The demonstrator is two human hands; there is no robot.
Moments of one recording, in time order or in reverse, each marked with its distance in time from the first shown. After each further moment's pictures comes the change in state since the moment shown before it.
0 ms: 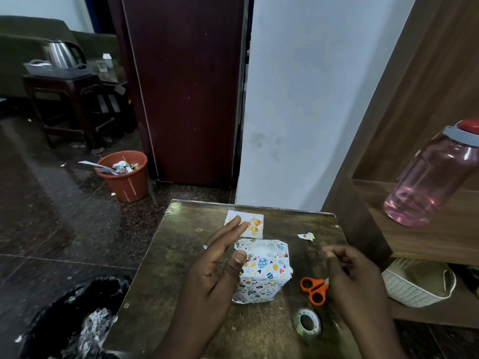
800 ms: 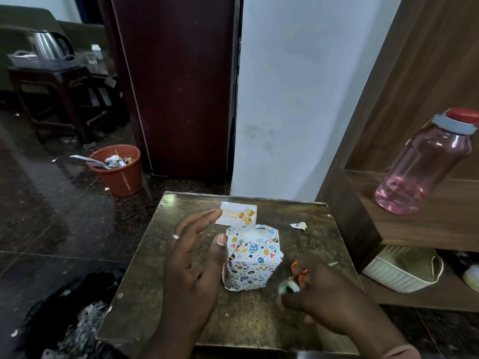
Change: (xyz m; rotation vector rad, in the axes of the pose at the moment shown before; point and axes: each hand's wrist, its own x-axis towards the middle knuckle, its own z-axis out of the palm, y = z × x) left_hand -0.004 0.005 -0.001 0.150 0.286 0.131; right_hand -0.022 -0.019 -0.007 -0.372 -0.622 0.181
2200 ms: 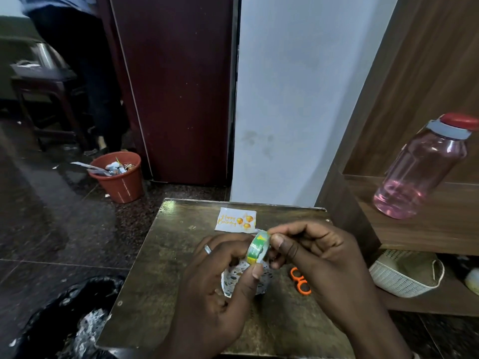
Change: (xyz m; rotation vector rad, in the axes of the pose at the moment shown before) left_hand -0.002 0.038 0.004 -0.001 -0.178 0.277; right_hand -0.031 -0.061 -0.017 0.802 0.135 -0.608
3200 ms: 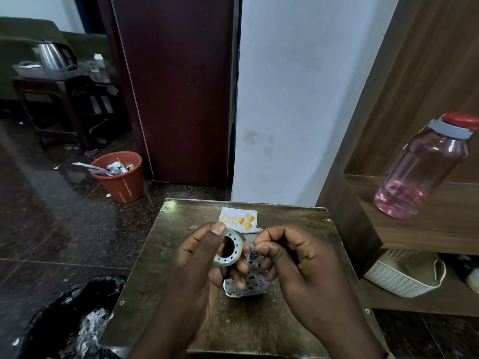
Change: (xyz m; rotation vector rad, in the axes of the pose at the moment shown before) left_hand 0.024 0.007 -0.012 -0.894 0.032 -0.739; right_hand -0.006 0.013 0.014 -0.508 -0.039 -0.255
